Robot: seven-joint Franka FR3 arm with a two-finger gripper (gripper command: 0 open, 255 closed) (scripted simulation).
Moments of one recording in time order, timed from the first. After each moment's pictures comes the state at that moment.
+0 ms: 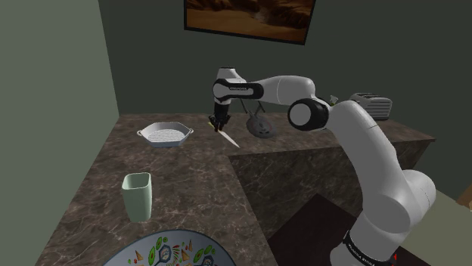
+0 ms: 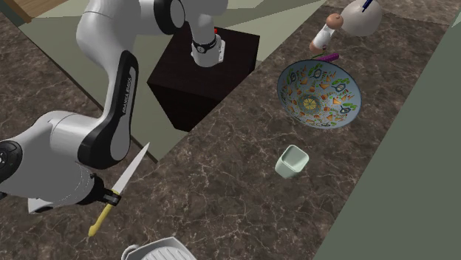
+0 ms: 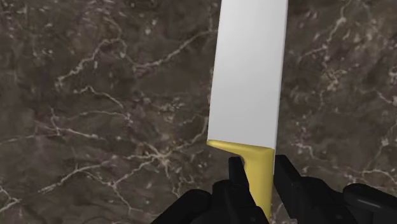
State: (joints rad) arm -0.15 0.95 0.25 -0.86 -0.19 1.86 0.11
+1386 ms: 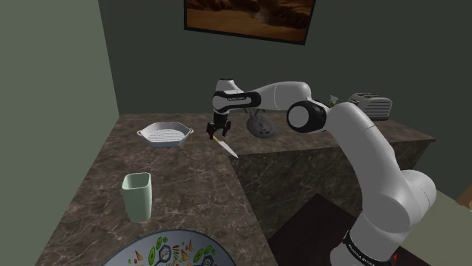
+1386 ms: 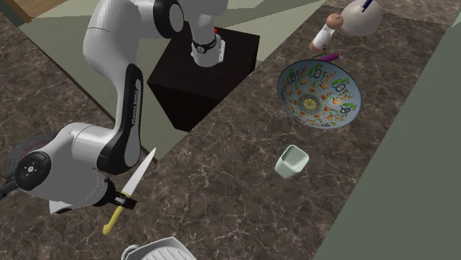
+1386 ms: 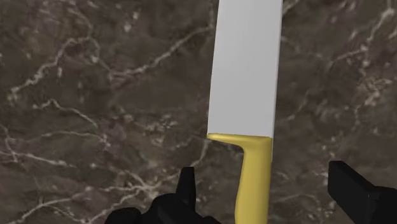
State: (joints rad) arm -0.16 0.98 0.25 -0.95 -0.20 1.97 0.12
